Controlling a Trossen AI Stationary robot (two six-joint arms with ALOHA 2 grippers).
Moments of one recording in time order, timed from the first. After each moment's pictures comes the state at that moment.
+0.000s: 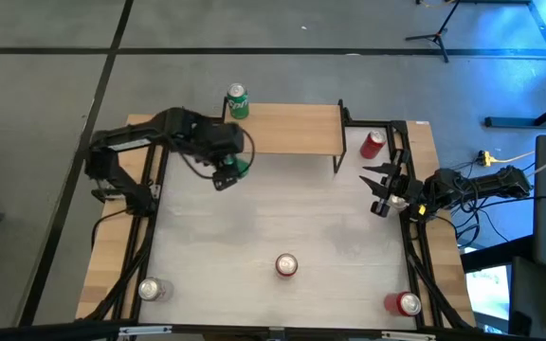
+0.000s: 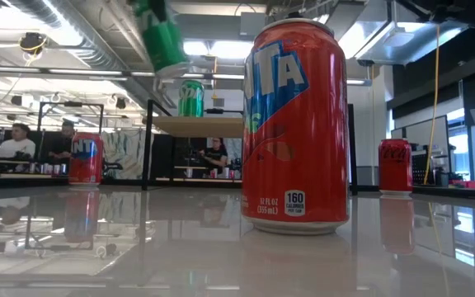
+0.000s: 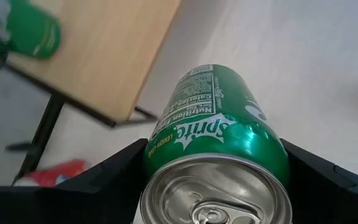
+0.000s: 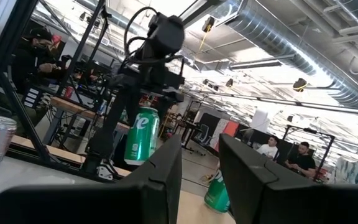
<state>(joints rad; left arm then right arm) 0.09 1.61 1.92 -1.57 -0.25 -0.33 0.21 0.37 0.23 0.53 0.33 -0.59</state>
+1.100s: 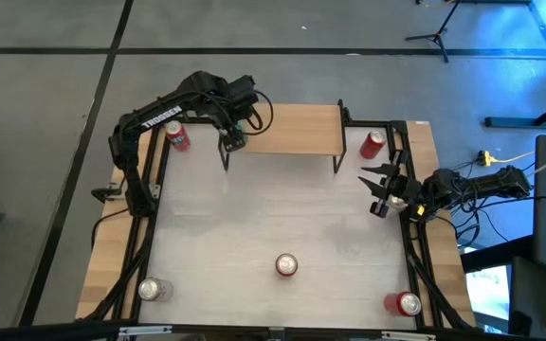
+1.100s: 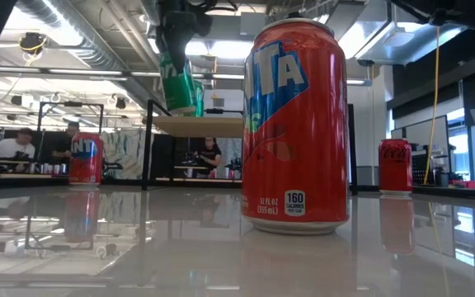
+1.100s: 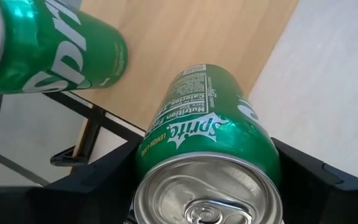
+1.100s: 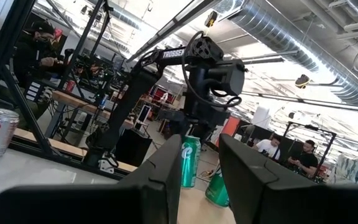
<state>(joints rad) 0.47 1.80 2.02 -1.56 -0.21 0.05 0.21 0.37 0.23 0.50 0.33 -0.59</state>
